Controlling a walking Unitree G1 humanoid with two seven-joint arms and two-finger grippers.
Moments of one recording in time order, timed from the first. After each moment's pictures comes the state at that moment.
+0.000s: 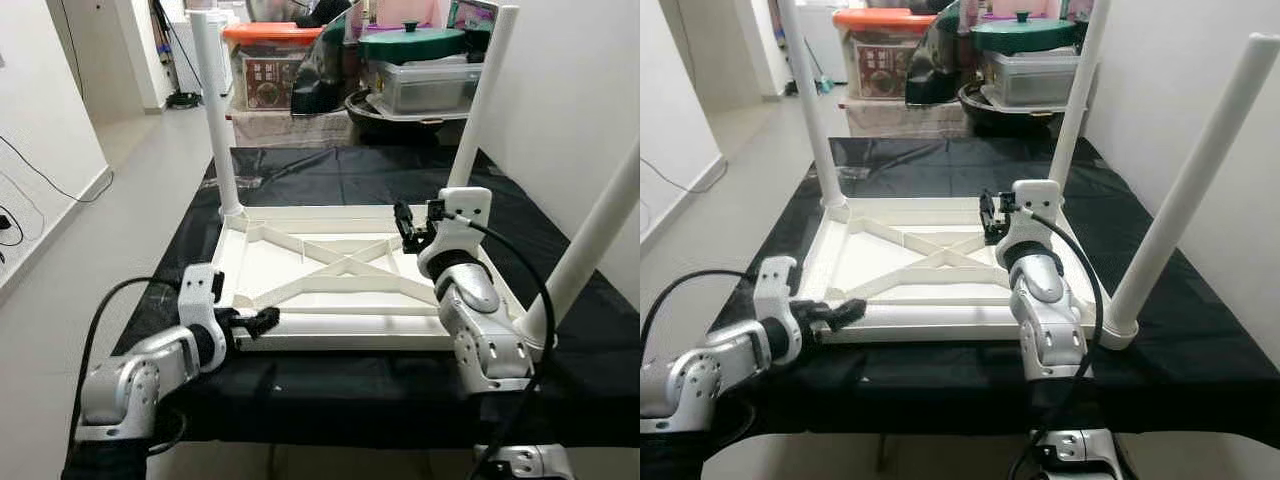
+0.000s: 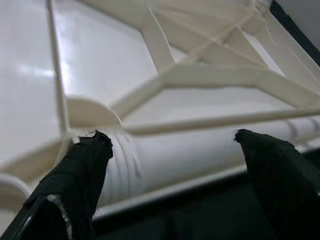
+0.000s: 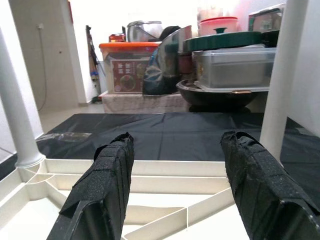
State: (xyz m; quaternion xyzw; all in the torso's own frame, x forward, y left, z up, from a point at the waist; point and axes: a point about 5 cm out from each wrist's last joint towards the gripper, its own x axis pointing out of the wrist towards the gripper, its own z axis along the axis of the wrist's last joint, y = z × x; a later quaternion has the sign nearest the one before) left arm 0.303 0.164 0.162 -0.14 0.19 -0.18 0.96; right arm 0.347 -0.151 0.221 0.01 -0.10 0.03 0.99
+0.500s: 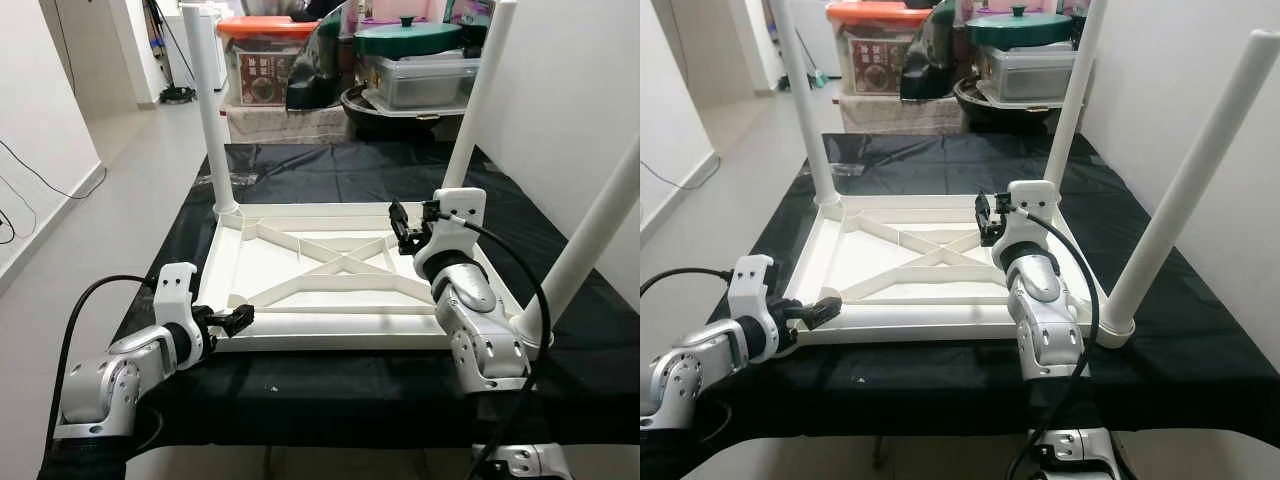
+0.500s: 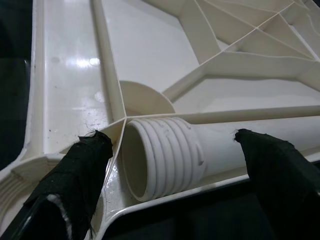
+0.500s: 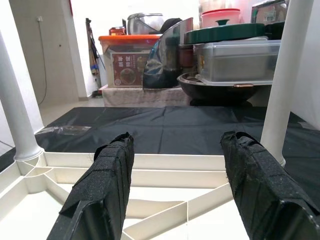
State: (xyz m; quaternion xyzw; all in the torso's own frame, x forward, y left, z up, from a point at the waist) left arm 0.301 0.186 0.144 -0.12 0.21 -0.14 0.96; right arm 0.347 -0.151 0.220 0.01 -0.09 0.03 1.00
